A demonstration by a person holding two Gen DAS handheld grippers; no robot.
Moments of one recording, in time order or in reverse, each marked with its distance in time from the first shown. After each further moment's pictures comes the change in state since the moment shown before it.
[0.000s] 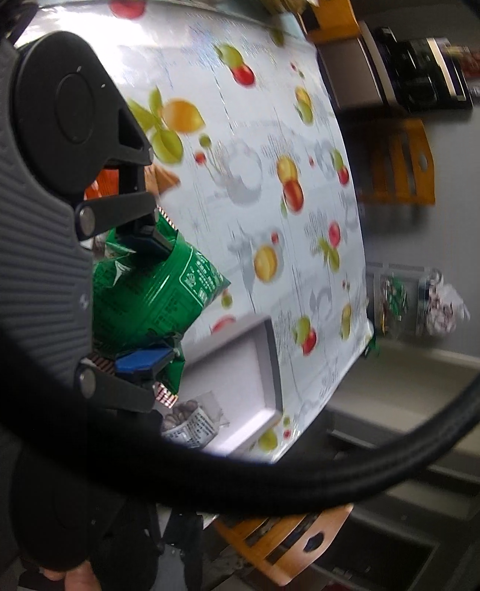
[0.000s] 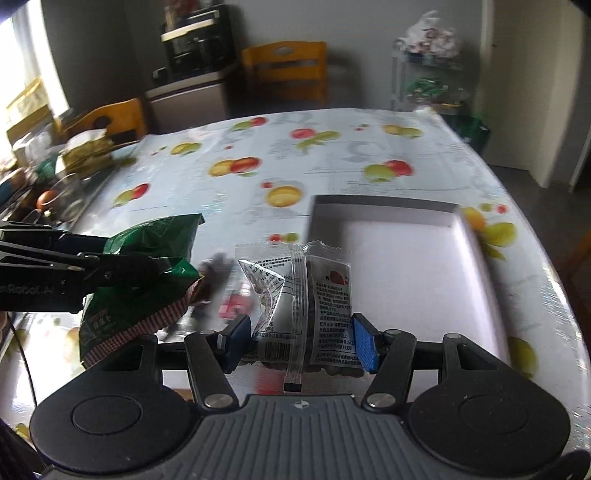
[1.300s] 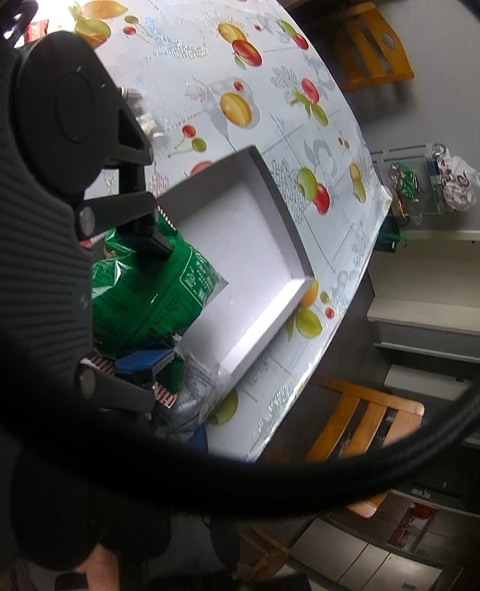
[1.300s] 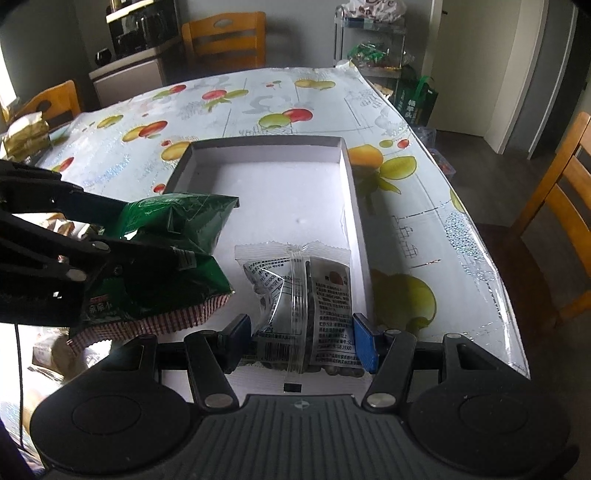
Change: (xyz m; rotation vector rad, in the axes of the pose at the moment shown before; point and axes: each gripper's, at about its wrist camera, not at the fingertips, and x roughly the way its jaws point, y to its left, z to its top) left arm 0.082 -0.135 0.015 0.274 0.094 -0.180; right arm 0.009 -0.102 -0.039 0.037 0.096 -0.127
